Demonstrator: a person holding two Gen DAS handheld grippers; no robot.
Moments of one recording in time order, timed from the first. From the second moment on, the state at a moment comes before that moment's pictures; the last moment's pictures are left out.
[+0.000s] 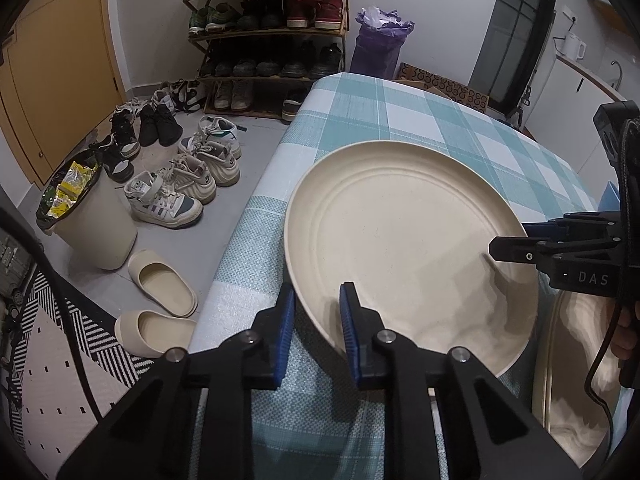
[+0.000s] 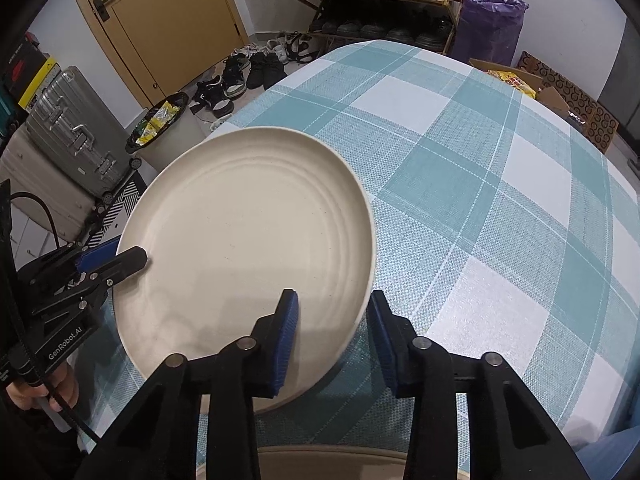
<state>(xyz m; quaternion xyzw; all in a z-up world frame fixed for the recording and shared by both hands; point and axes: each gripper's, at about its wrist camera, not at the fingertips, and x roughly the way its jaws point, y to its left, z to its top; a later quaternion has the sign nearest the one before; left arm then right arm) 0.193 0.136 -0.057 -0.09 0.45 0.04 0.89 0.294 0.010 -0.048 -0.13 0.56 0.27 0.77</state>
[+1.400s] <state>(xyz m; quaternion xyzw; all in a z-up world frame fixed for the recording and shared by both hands) 0.157 0.118 -0.018 -0.07 0.41 0.04 0.91 0.258 -0.008 -0.011 -0.14 0.51 0.27 0.81</state>
